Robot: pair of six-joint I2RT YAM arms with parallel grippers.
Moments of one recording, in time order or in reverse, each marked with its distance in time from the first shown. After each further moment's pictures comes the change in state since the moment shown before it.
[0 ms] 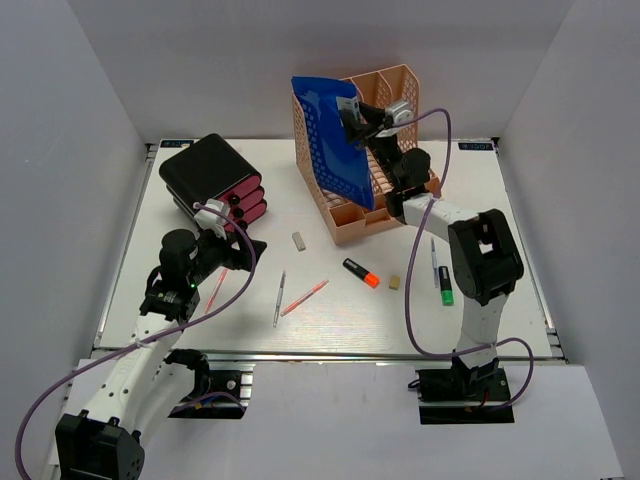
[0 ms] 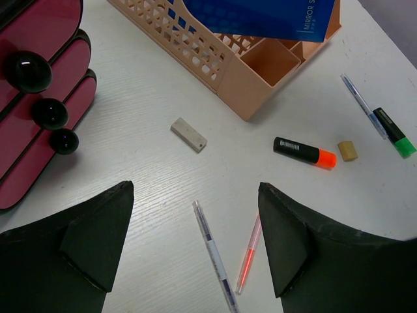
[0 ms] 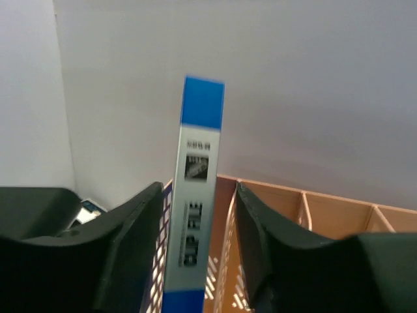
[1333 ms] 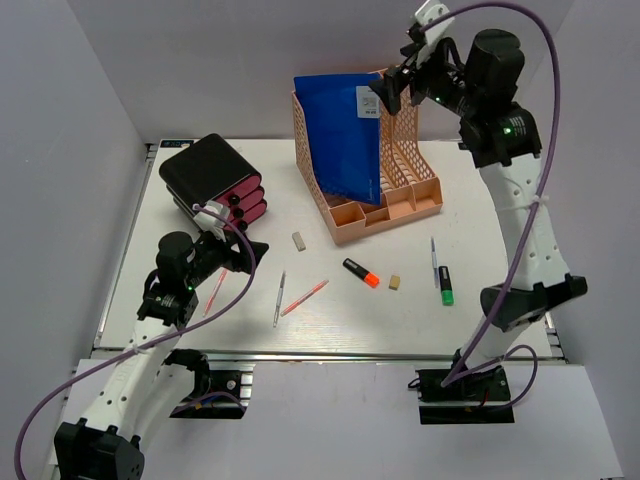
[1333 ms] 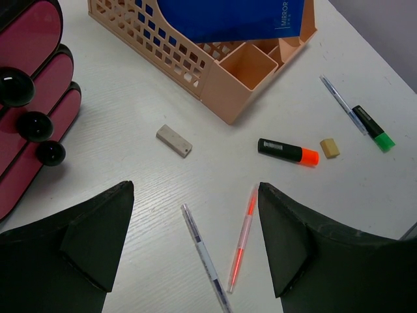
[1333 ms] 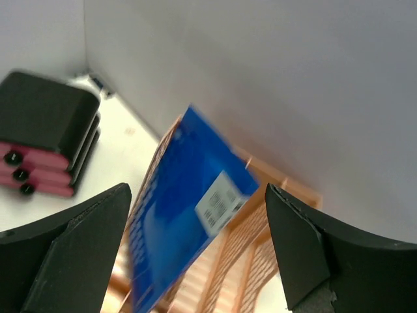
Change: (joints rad) left arm 0.000 -0.036 0.000 0.002 0.052 -0.001; right arm -0.075 -0.268 0.917 -1.733 -0.231 -0.422
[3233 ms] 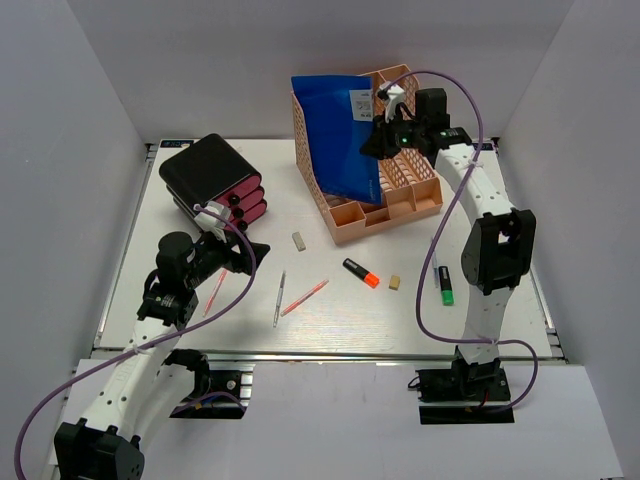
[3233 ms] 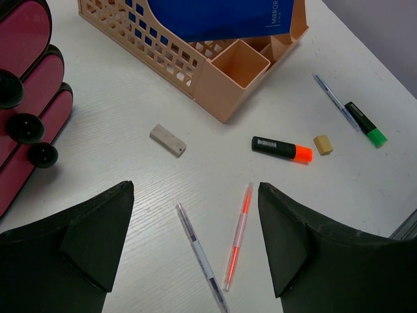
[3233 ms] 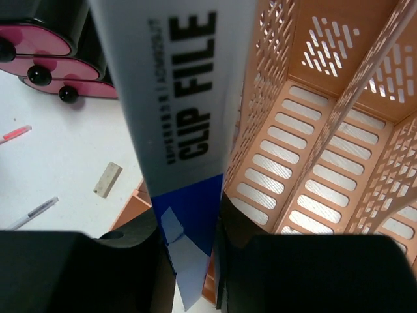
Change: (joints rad) left arm 0.000 -0.003 0.000 0.000 0.027 0.000; right arm -0.104 0.326 -0.325 0.079 -0.251 0.196
